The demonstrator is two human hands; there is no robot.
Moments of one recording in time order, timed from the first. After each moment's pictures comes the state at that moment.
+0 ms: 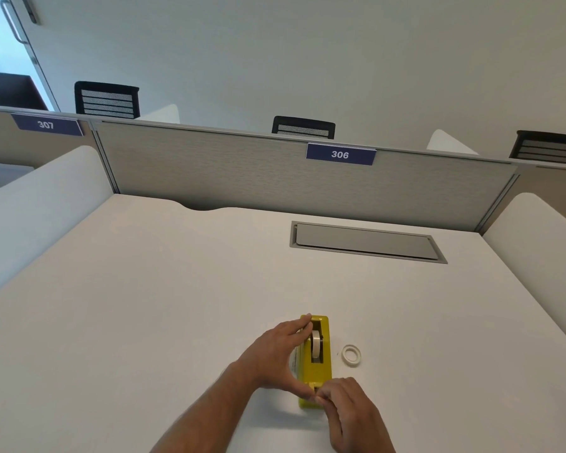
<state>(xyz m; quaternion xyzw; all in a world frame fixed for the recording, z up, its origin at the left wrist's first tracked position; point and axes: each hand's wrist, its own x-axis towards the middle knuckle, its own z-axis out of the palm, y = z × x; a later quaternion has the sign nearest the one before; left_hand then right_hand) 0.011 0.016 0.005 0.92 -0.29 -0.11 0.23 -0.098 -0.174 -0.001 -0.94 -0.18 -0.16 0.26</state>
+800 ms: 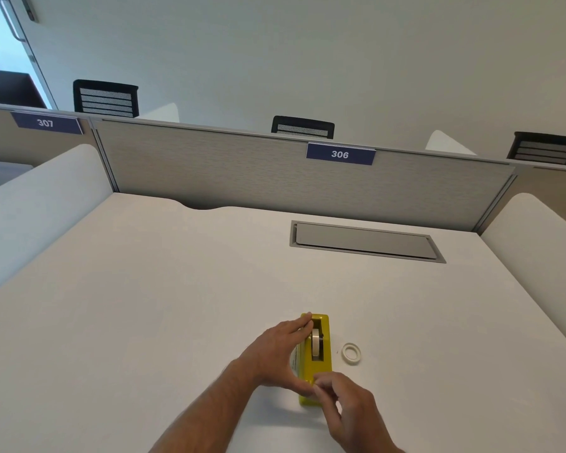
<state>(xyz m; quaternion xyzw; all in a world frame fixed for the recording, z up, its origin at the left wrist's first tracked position) 0.010 0.016 0.006 0.92 -0.30 -0.11 0.22 -0.090 -0.174 -0.004 -0.91 -0.18 -0.12 0.36</state>
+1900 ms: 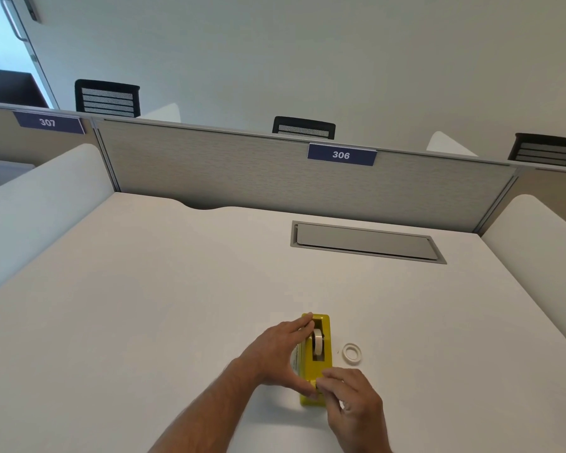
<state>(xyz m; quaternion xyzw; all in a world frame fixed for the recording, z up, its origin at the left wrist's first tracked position) 0.011 0.016 0.005 0.92 -0.29 -0.11 0.22 -0.087 -0.167 -0.010 -0.88 -0.14 -0.30 0.33</state>
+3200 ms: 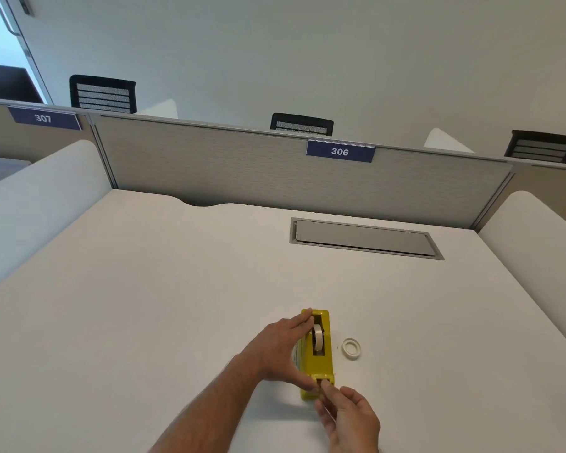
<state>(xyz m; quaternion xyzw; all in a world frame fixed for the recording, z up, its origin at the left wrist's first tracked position) 0.009 0.015 0.007 0.92 -0.30 -0.11 0.21 -0.099 -0.130 0.002 -0.43 0.47 -0.04 0.77</state>
